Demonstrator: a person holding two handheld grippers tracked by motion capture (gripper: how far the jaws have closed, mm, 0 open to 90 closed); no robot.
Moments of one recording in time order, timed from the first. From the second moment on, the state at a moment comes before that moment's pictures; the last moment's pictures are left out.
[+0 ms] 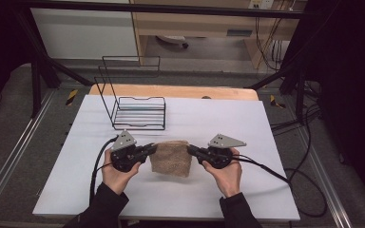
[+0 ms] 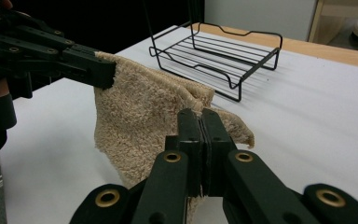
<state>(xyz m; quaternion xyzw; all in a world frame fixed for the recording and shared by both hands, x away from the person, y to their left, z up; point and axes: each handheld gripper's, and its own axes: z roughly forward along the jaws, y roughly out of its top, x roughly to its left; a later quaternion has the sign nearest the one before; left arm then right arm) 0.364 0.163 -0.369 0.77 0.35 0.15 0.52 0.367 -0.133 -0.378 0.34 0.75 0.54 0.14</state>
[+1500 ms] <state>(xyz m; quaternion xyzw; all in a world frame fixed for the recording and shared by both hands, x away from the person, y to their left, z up) 0.365 0.187 -0.317 0.71 0.34 0.24 0.57 0.374 -0.103 -0.324 0.29 0.70 0.61 0.21</state>
